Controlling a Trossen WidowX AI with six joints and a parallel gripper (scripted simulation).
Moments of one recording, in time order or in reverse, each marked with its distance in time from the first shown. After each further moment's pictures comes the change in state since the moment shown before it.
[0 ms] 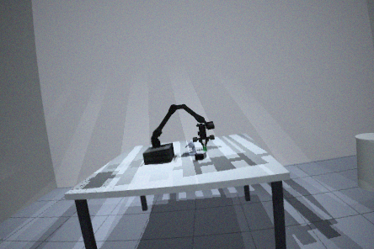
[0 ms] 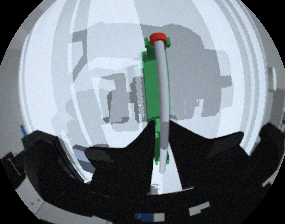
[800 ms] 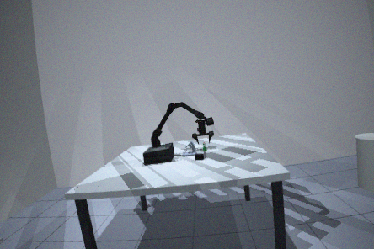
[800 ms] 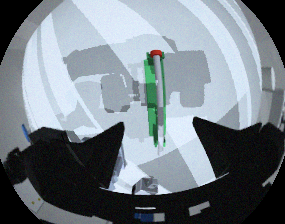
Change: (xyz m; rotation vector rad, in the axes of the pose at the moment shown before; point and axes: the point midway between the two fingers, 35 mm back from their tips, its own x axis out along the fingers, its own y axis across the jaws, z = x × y) arm -0.034 0.001 0.004 0.000 0.000 0.003
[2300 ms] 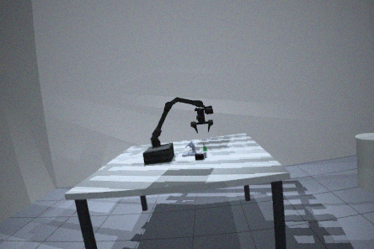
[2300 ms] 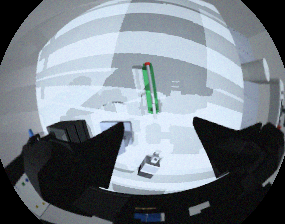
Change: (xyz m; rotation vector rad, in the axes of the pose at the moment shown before) arm -0.107 -0.004 -0.018 0.068 -0.069 0.004
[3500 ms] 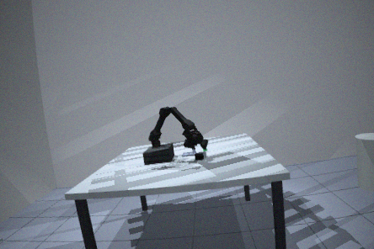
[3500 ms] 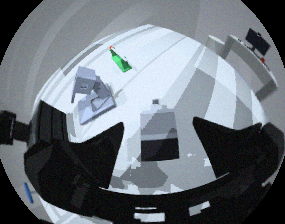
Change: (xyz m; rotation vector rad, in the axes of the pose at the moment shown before) arm 0.043 0.034 -0.257 0.416 -0.556 -0.222
